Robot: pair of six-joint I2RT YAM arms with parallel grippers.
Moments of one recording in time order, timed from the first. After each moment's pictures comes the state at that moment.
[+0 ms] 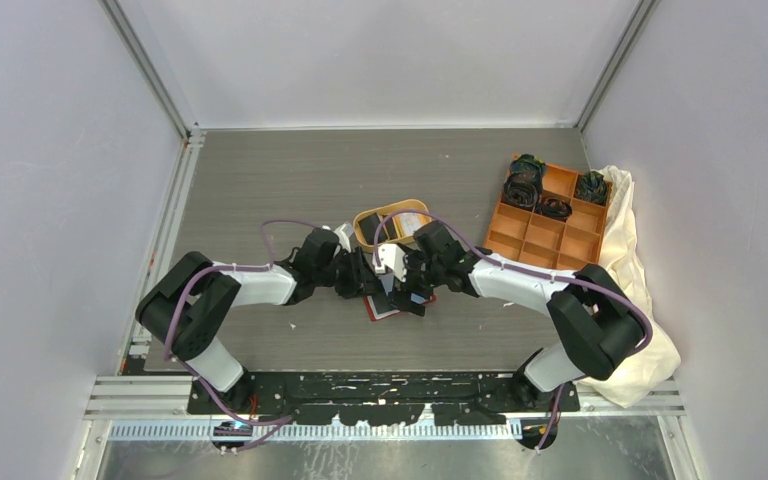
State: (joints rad) left arm -0.64 1.62 0.63 0.30 0.42 -0.91; right arm 0.70 1.49 0.76 -0.16 -0.44 -0.63
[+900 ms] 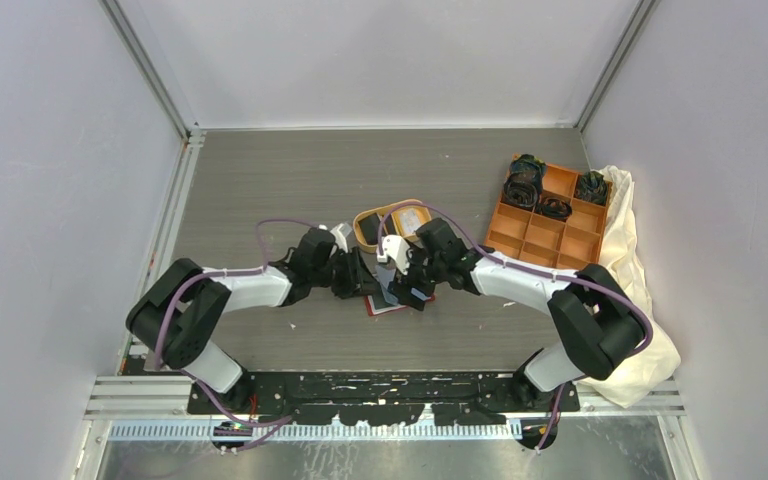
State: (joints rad) left arm -0.63 1.57 0.61 0.26 0.42 -0.89; right arm 0.68 1.49 0.76 -0.15 -0.39 -0.51
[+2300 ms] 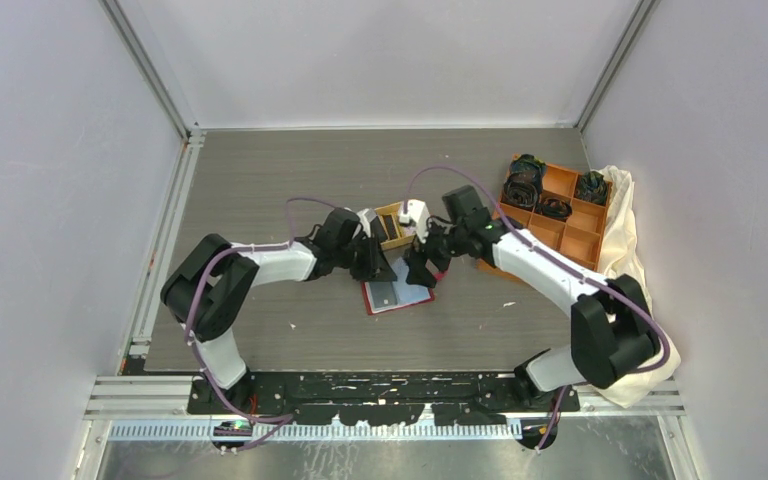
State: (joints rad) left arm -0.66 1.75 0.88 0.11 0.44 -0.80; right arm 0.52 1.45 0.93 -0.41 -0.58 -0.48
